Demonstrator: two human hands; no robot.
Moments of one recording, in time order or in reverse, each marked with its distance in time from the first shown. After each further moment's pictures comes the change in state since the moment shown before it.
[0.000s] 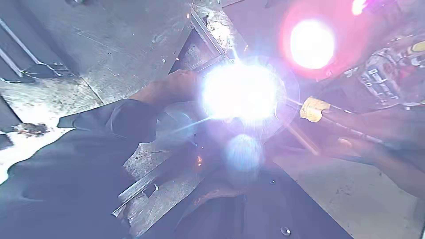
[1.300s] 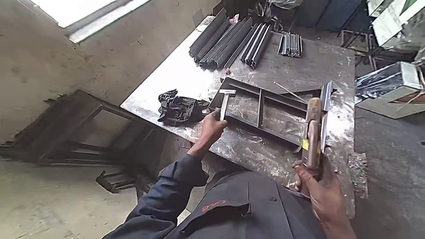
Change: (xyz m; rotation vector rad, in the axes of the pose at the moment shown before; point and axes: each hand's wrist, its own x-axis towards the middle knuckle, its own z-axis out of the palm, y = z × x) left_hand -0.227 0.231 0.117 -1.015 1.214 -1.475; right_hand 0.039 -0.019 0.170 1.493 -0.131 -0.338
